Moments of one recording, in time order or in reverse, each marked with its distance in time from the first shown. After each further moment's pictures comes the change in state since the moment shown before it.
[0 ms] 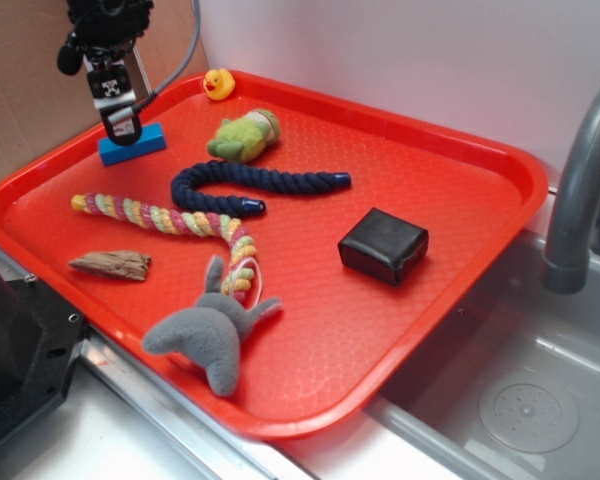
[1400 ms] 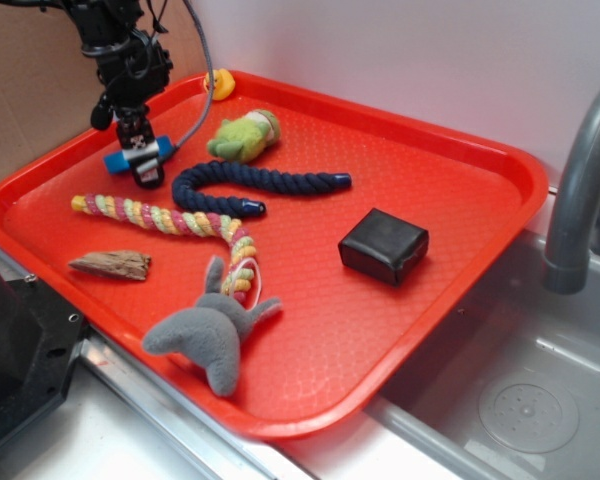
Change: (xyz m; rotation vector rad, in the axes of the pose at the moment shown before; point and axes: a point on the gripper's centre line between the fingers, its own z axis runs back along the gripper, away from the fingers) arm 0.006 0.001 -0.051 0.010 -0.001 0.011
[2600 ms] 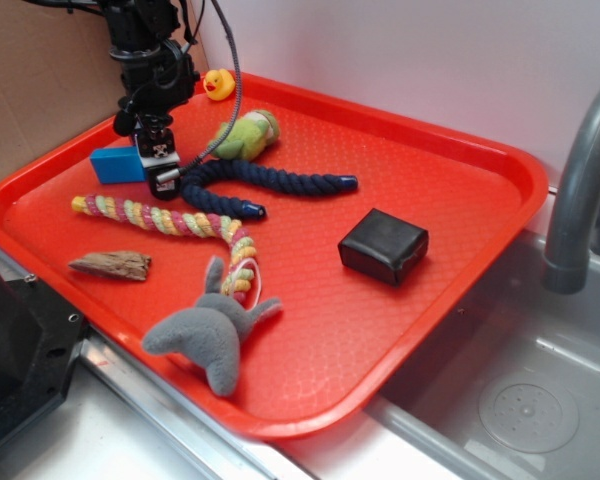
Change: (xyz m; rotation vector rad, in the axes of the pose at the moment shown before) arm 0.009 0.000 -0.003 0.037 0.077 0.072
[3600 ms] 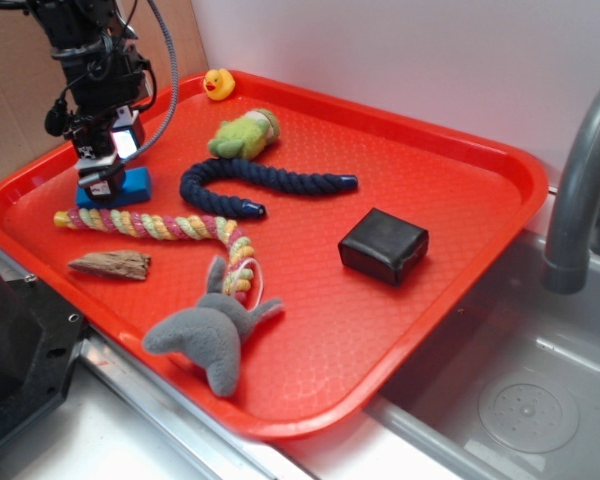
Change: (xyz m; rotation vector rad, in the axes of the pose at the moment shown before) arm -0.033 -0.012 0.008 -0.099 -0.137 -0.334
